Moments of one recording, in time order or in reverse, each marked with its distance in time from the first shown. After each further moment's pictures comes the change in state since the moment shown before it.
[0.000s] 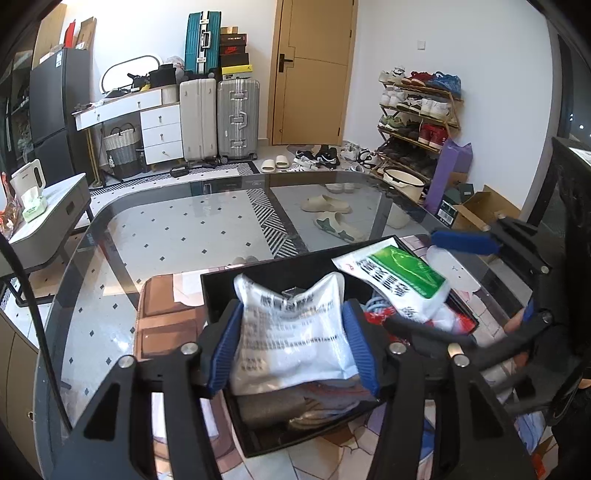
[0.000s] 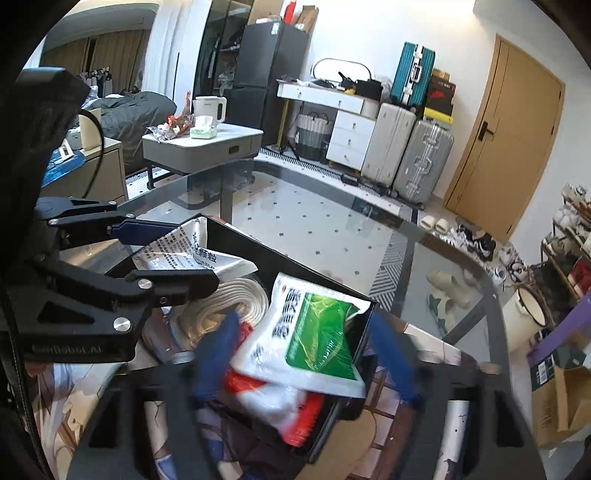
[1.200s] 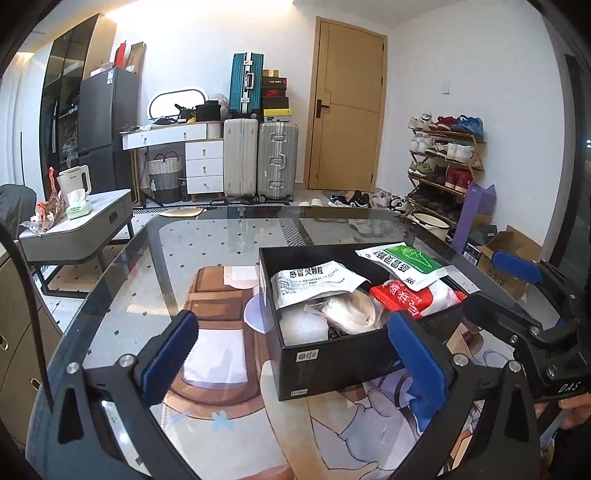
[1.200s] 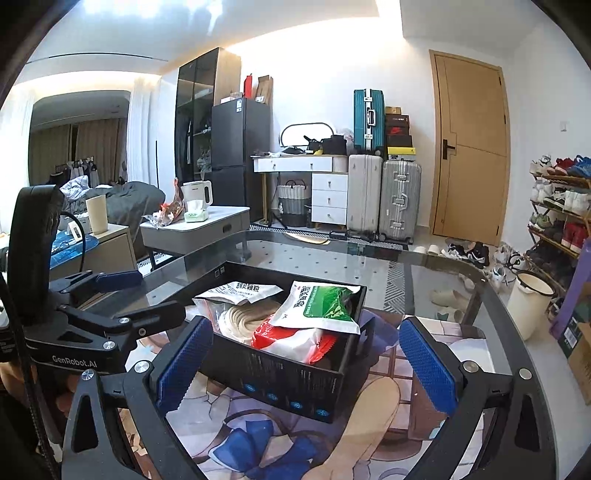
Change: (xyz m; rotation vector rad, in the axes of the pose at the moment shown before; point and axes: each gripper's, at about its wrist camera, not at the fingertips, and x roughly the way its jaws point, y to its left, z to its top) left arm -0.050 0.007 -0.057 -0.075 -0.197 0.126; right arm -0.075 0.012 -0.064 0.239 -0.280 -0.004
